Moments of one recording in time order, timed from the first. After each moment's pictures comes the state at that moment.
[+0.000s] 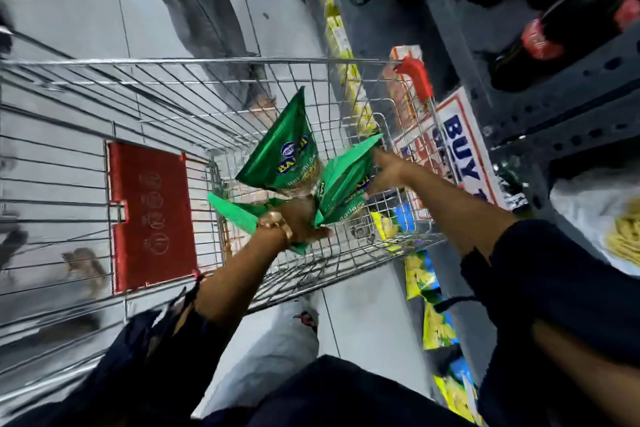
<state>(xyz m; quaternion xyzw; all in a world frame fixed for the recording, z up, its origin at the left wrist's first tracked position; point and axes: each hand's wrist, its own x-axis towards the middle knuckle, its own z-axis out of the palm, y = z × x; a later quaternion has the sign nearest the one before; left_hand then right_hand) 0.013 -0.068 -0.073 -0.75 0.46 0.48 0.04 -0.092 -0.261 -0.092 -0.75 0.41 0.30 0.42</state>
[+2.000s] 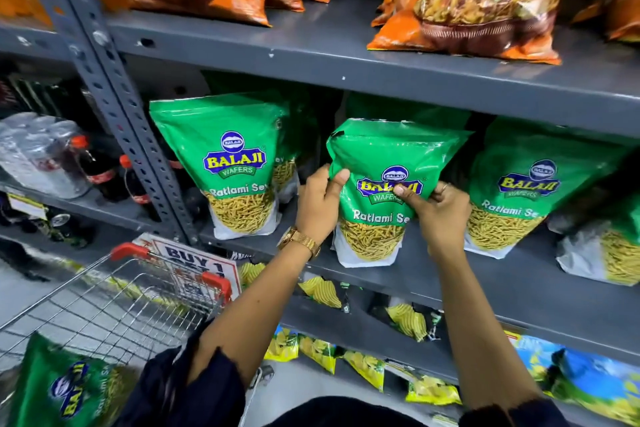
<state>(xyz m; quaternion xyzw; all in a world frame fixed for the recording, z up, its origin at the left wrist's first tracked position) -0.353 -0.152 0.164 -0.39 0.69 0.38 -0.47 -0.519 -0.076 0.167 -0.38 0.65 -0.63 0.18</state>
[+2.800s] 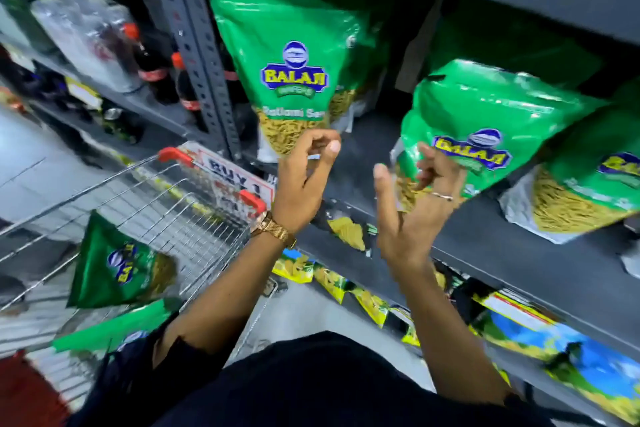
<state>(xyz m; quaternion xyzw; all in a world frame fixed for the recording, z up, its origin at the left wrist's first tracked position) -0.260 -0.108 0.137 -0.44 0.63 0.34 -0.54 -0.385 -0.047 0.145 -0.51 0.57 -0.65 0.01</state>
